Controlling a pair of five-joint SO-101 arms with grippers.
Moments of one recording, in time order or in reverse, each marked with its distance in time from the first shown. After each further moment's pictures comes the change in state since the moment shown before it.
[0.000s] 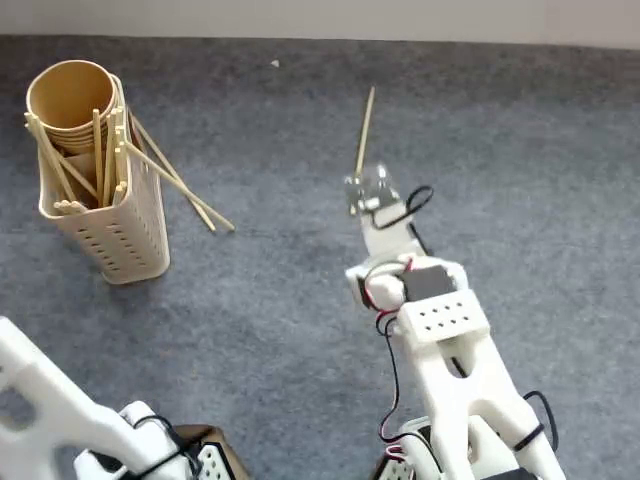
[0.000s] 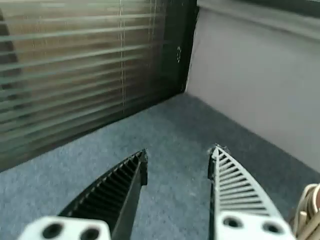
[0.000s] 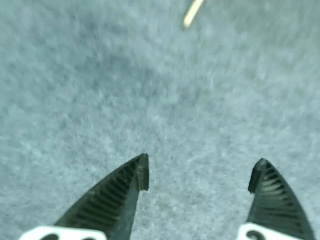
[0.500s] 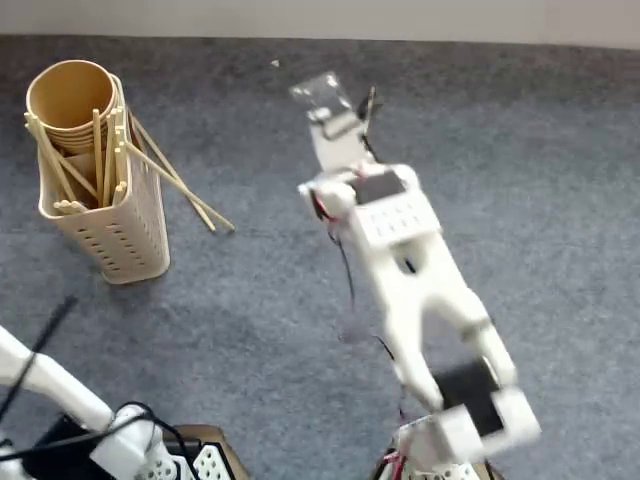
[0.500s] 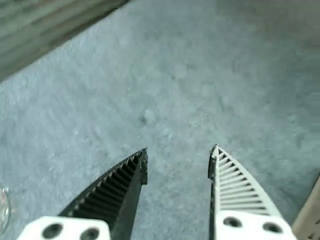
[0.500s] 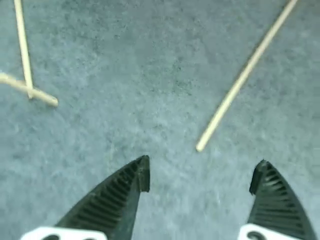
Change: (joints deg) left arm -7.1 23.4 -4.7 10.6 -7.4; right arm -5.9 38.9 -45.1 2.6 -3.3
